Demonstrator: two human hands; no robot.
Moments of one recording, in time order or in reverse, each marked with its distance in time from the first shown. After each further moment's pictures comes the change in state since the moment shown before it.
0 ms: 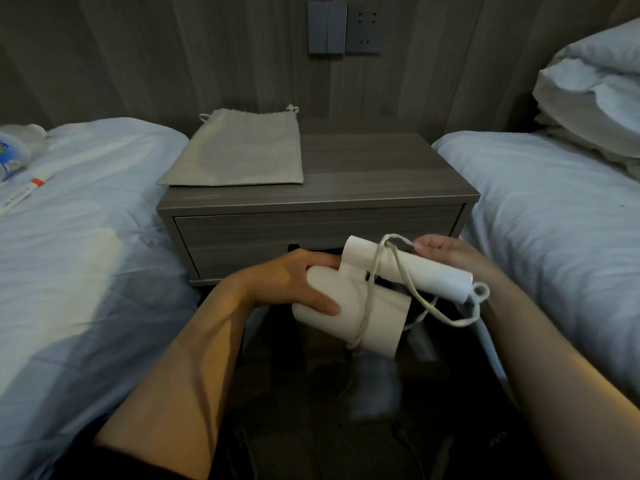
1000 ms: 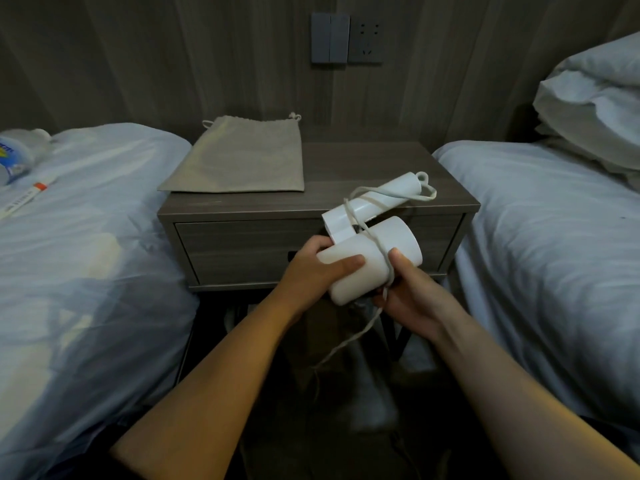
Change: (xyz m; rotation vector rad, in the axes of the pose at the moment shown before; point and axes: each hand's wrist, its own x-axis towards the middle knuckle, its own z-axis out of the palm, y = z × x) left_hand 0.031 0.007 0.033 -0.378 0.627 -0.080; right_hand -0.008 0.030 0.067 0.339 -0.128 0.030
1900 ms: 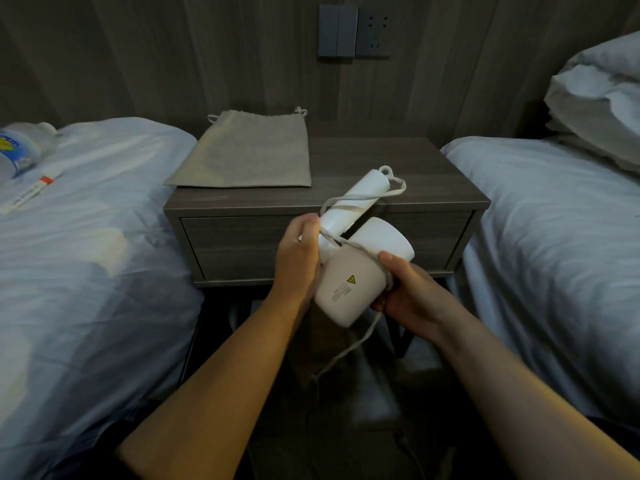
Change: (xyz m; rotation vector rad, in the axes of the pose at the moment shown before) left_hand 0.008 0.005 -0.003 -0.190 0.361 0.026; right_hand -0.009 0.000 0.019 -0.183 -0.017 0.019
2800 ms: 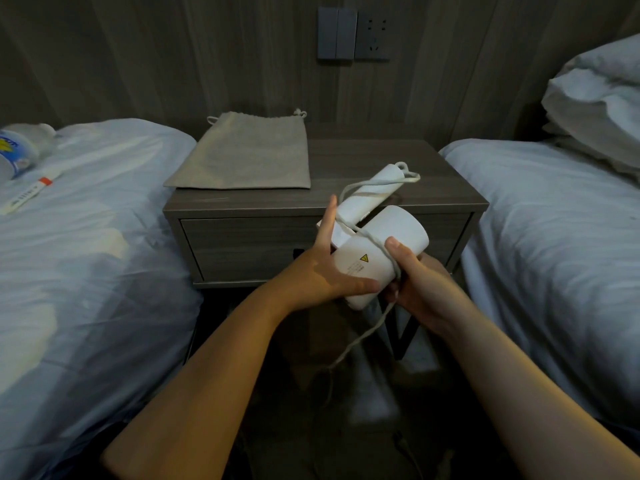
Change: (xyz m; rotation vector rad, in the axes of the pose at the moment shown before) left_hand -0.007 0.012 -0.011 0.452 -0.624 0.096; right_hand -0.008 -0.016 0.003 -0.118 0.206 -0.080
